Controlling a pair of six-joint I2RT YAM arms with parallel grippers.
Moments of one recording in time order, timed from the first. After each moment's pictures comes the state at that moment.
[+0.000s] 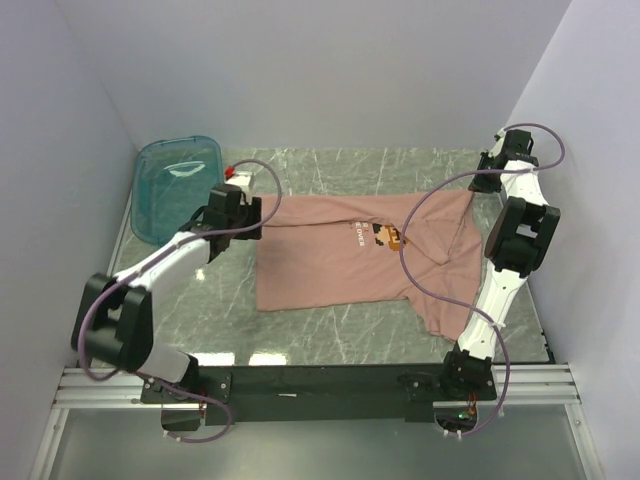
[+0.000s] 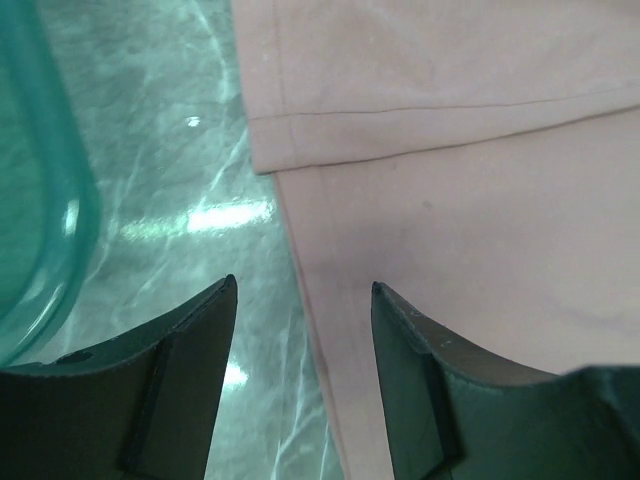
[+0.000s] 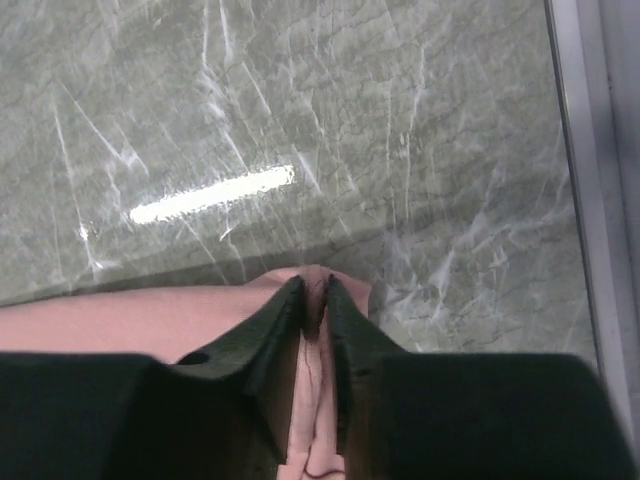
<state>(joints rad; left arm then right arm) -0.34 1.50 0.95 -0.14 -0.09 -0.19 -0.34 2.30 1.99 -0.61 -0.21 0.07</state>
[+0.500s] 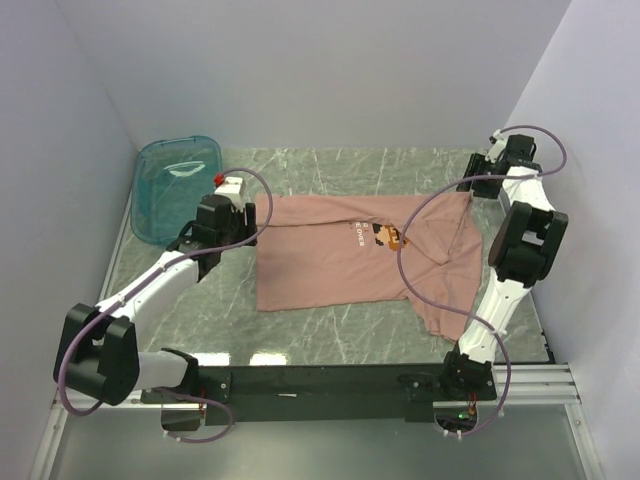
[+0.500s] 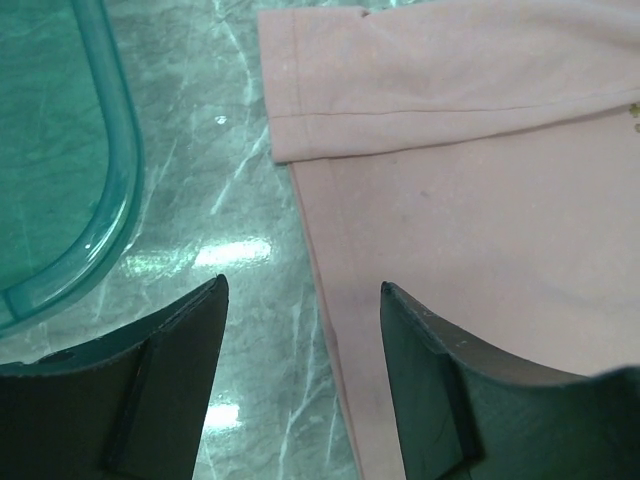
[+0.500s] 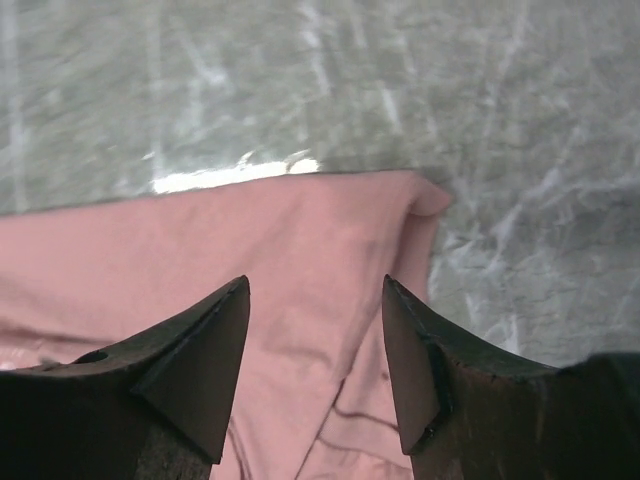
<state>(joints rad) -0.35 1.28 0.80 -0.09 -0.12 -0.19 -0.34 2.16 1.78 -0.55 -0.33 0.00</state>
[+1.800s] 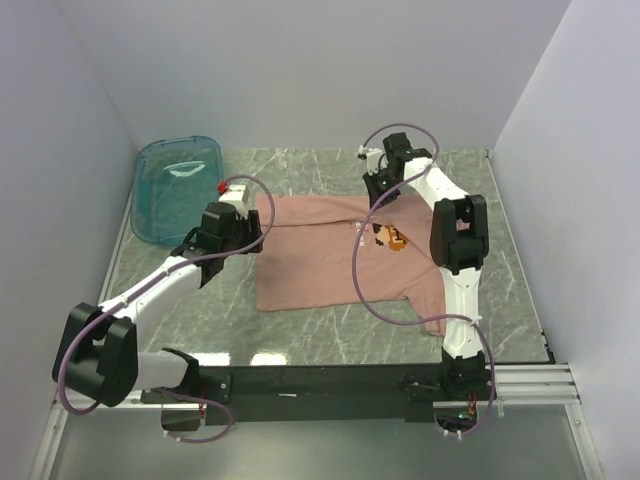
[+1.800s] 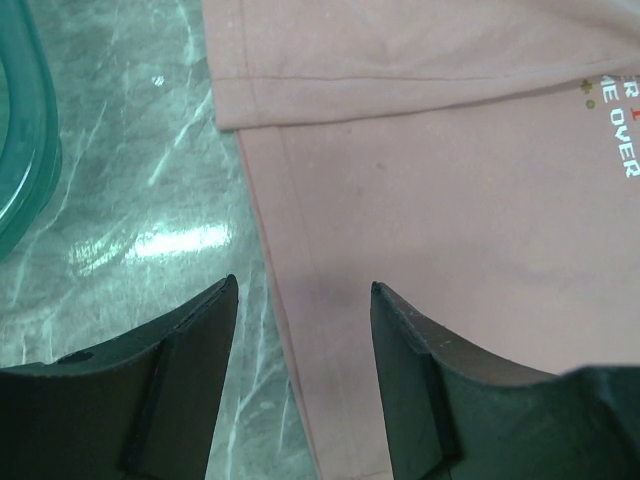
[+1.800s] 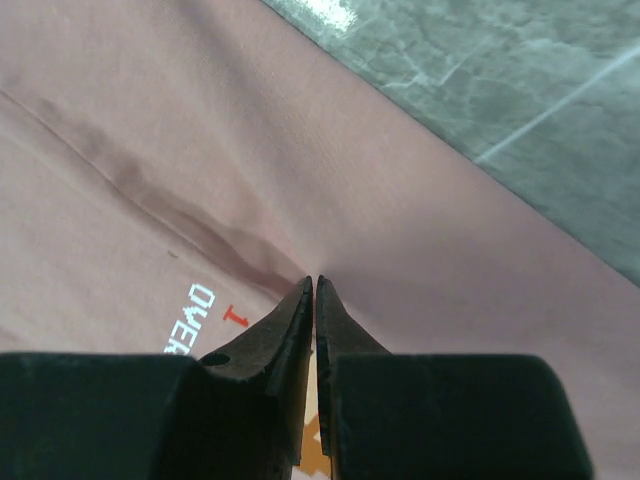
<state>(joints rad) -0.38 1.28 0.75 -0.05 -0.07 -0.29 0.20 2.28 1.95 -0.81 -0.34 -0.29</state>
